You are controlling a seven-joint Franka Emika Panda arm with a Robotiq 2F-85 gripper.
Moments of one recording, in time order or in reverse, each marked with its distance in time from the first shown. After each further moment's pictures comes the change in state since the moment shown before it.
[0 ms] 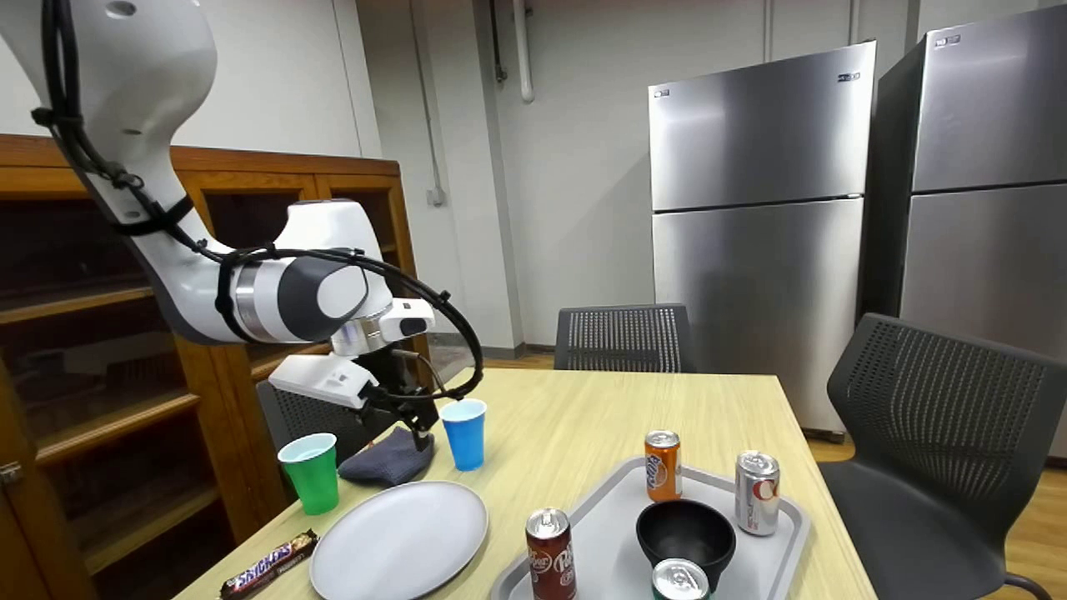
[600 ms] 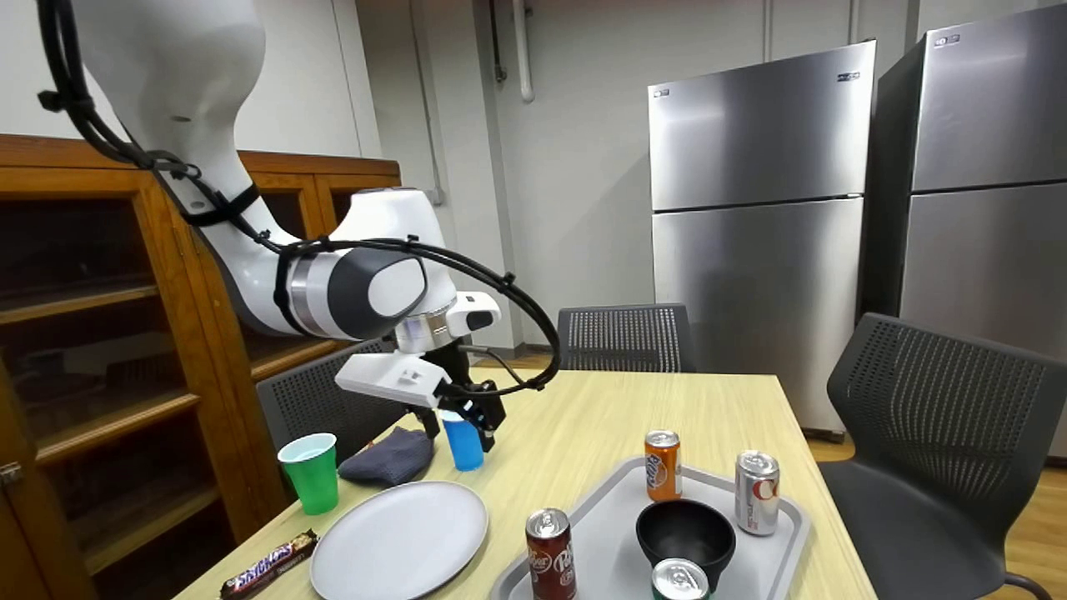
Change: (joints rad) arm -0.123 -0.007 -0.092 0.004 0.000 0.000 -0.188
